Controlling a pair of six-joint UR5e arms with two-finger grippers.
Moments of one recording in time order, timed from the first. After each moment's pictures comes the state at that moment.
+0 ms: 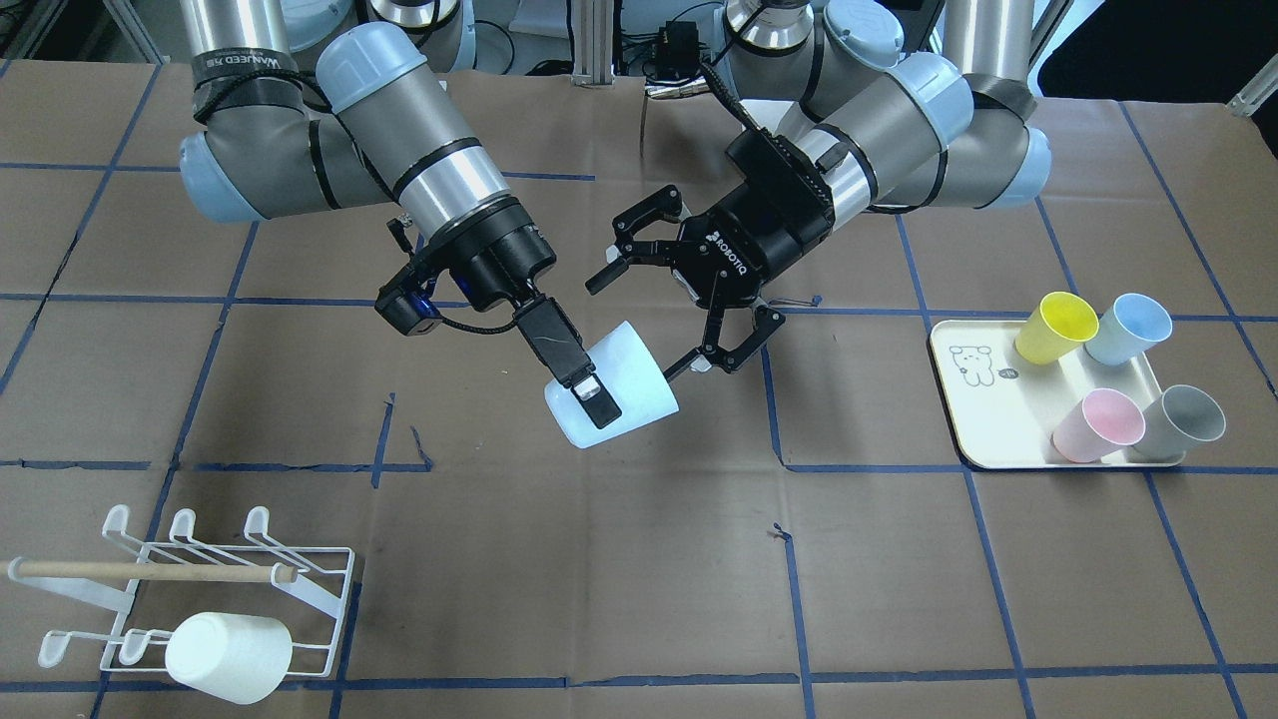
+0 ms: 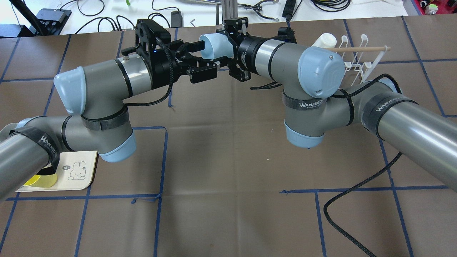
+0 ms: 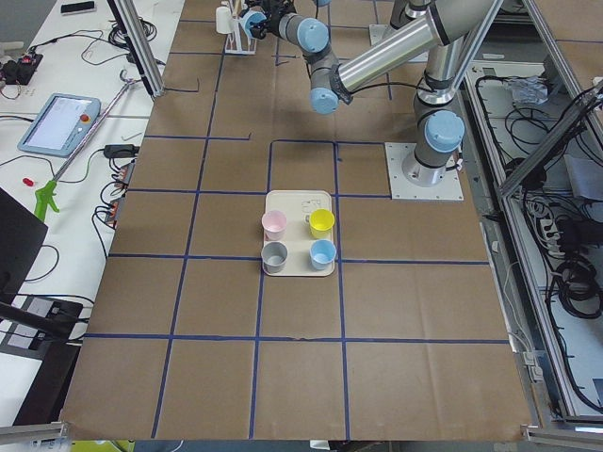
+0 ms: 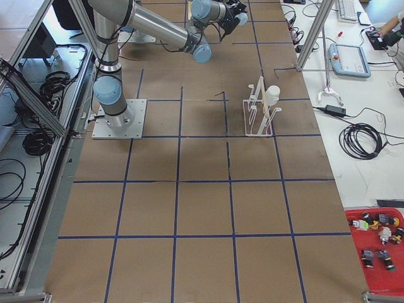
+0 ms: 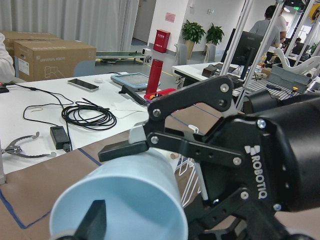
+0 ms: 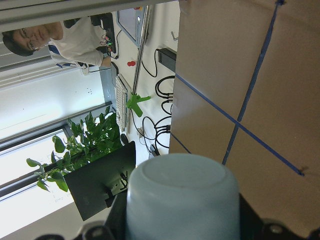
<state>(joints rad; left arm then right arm) -1.55 -1.75 -2.07 0.14 0.65 0.20 1.79 -1.29 1.91 -3.24 -1.14 1.66</state>
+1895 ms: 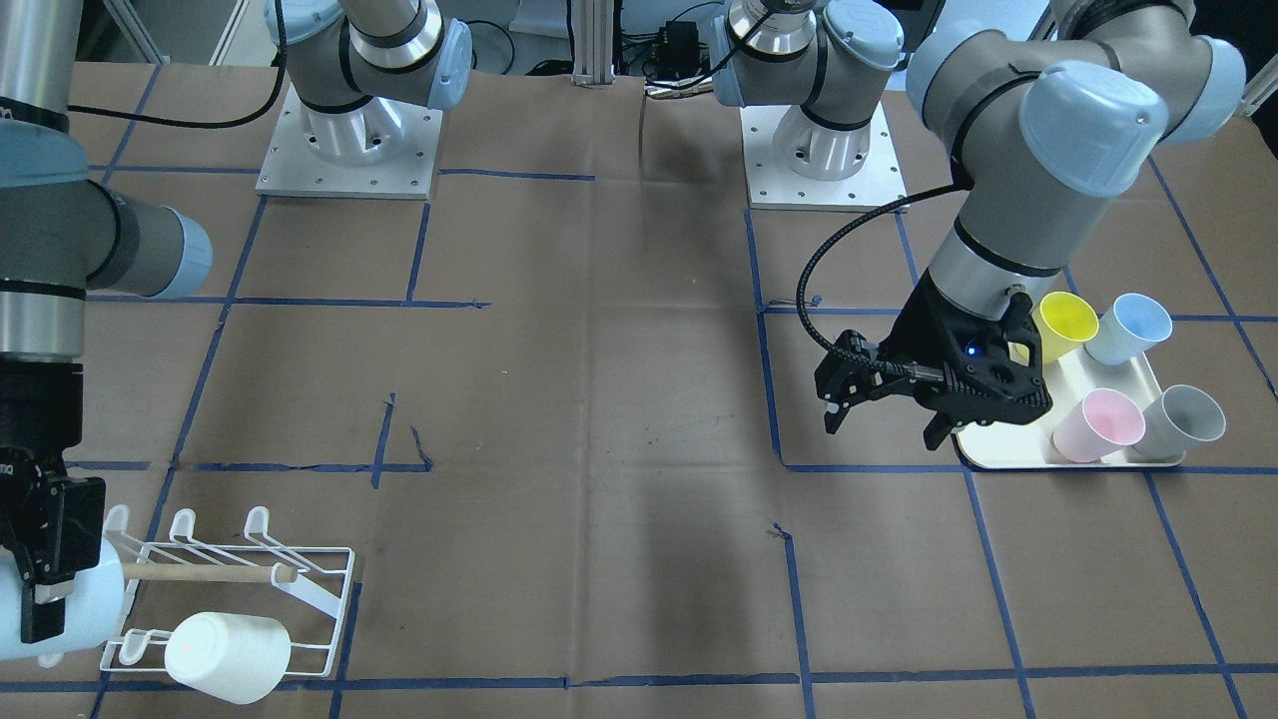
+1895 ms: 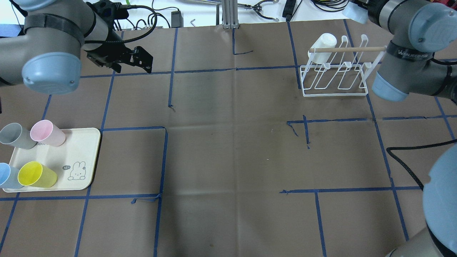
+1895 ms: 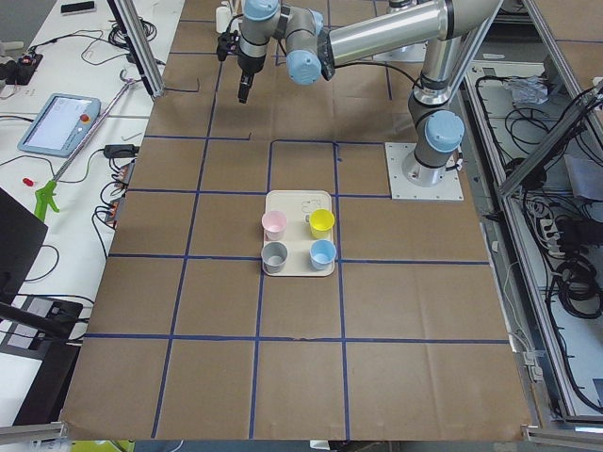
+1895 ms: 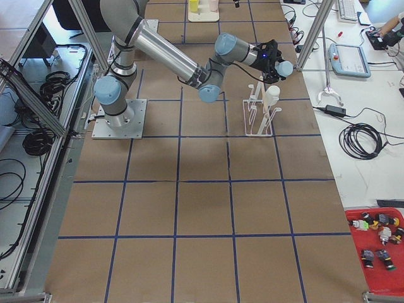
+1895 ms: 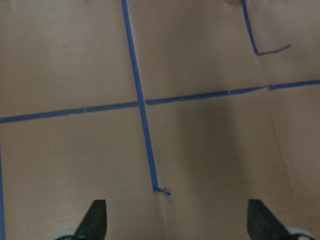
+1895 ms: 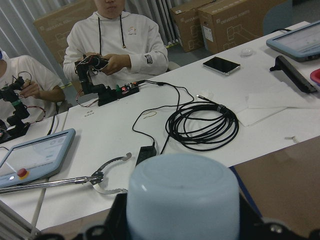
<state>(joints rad) -1.48 -1.71 -1.66 -1.20 1.48 0.18 1.31 -1.17 1.78 -3.26 -1.37 0.17</state>
